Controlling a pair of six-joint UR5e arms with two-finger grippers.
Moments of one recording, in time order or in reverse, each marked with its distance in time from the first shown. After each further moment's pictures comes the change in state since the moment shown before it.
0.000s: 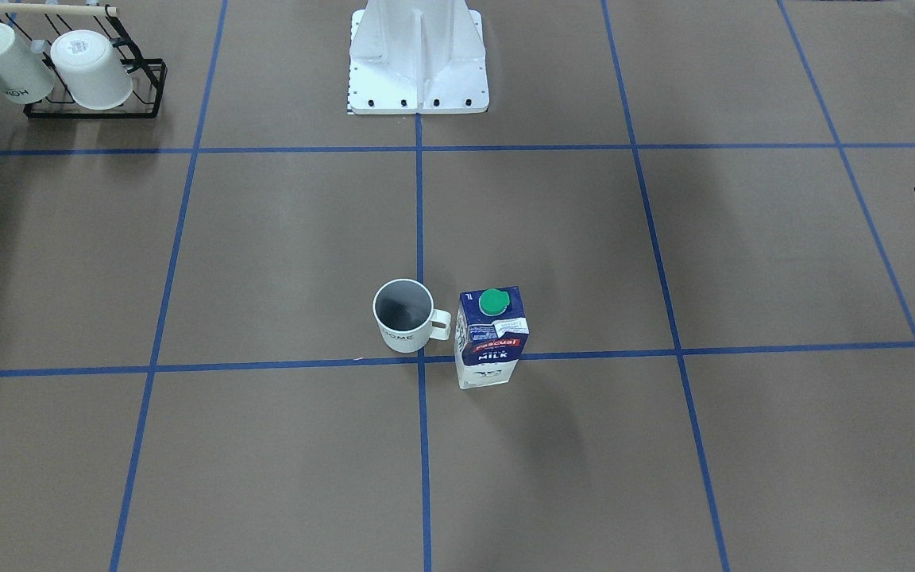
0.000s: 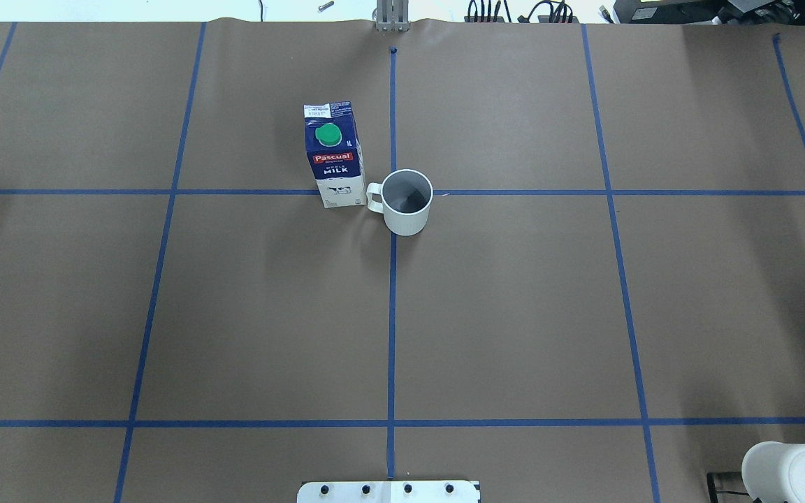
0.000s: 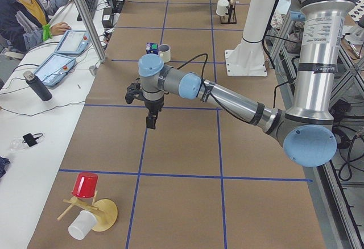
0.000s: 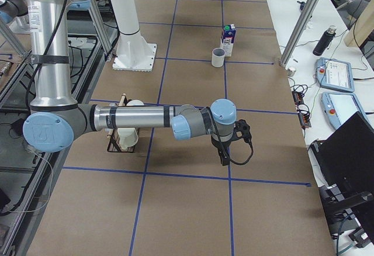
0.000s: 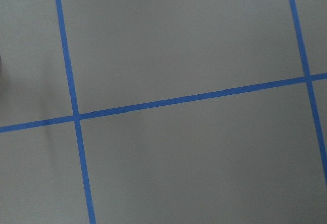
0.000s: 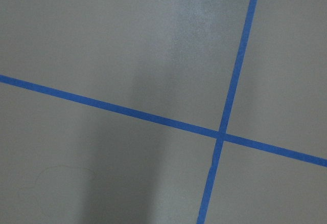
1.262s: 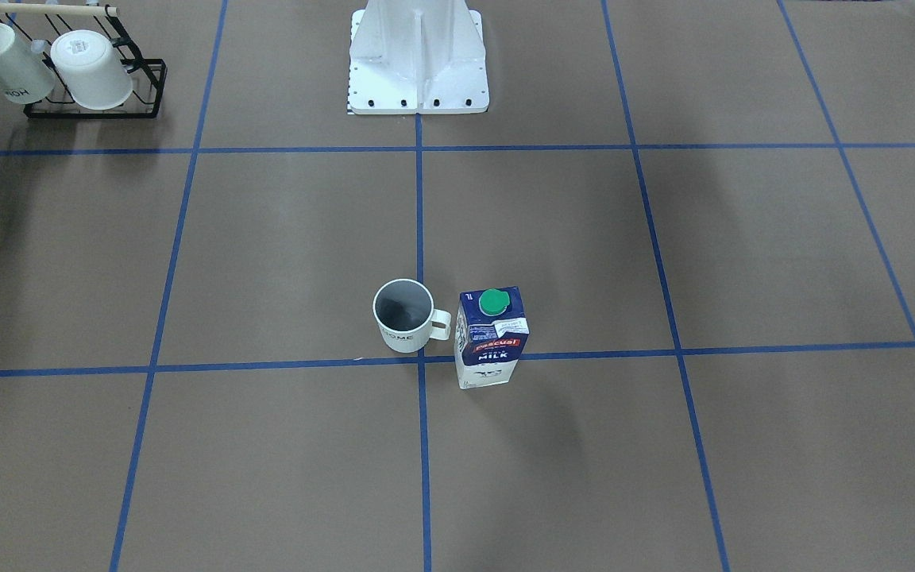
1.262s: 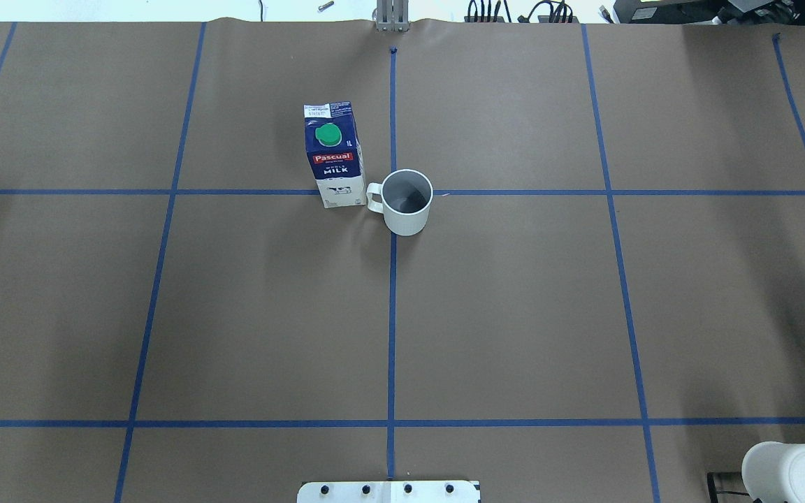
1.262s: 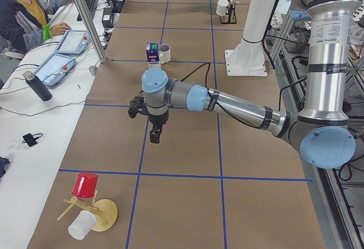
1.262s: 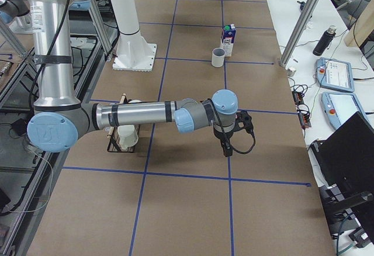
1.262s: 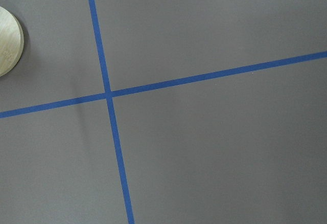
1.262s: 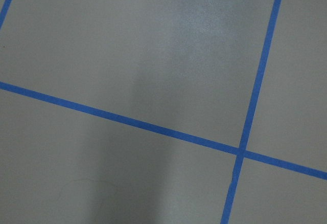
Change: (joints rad) left arm -0.044 0.027 0.008 -0.002 -0.002 0.101; right arm -0.027 0.010 0.042 0.004 -0.003 0.044
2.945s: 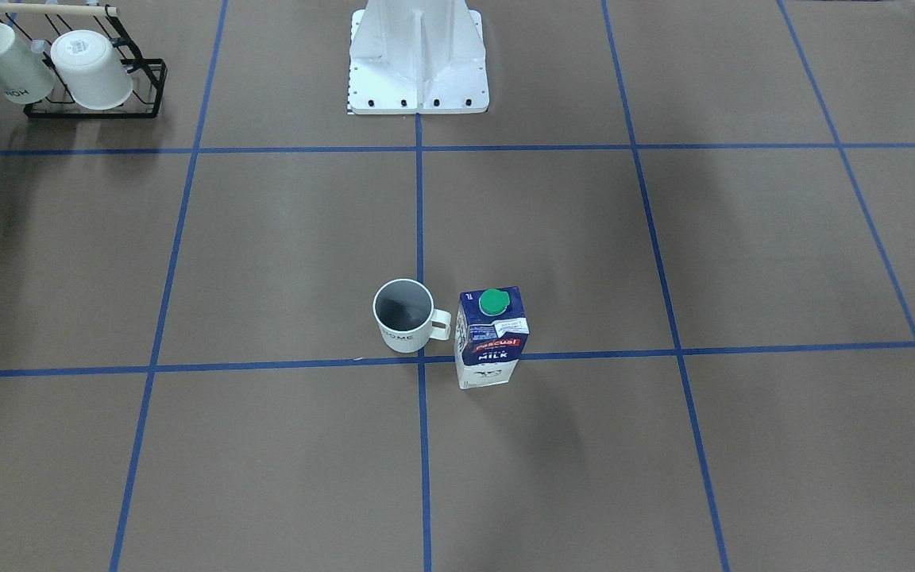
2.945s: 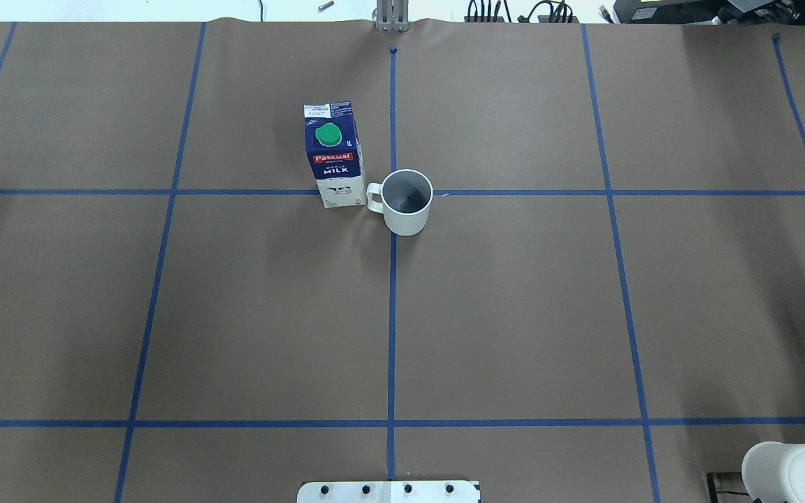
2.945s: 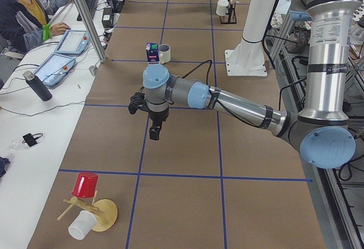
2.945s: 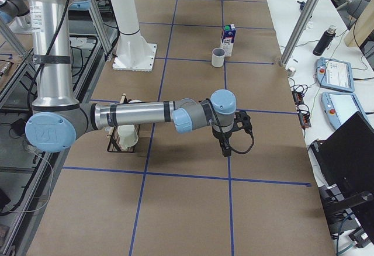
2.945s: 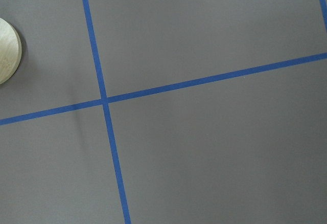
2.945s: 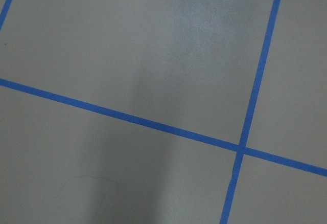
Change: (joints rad) left arm -0.001 0.000 -0.023 0.000 0.000 0.000; right arm 0.002 -0.011 0.015 0.000 0.000 0.000
